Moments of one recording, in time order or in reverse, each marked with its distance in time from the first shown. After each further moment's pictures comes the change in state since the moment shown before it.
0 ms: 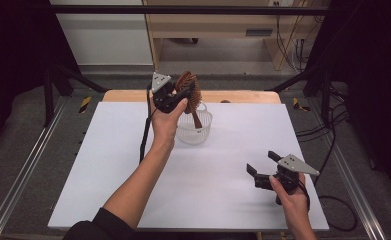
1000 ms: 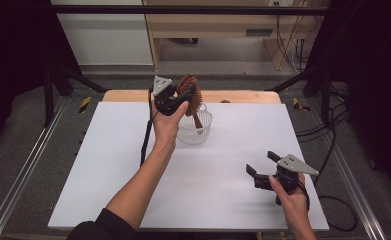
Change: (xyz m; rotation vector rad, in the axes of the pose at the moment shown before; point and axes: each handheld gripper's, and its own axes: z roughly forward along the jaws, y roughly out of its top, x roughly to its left) left arm 0.002 -0.011 0.004 0.003 -0.006 -0.005; right arm 0.000 -0.001 0.001 0.008 0.006 -0.002
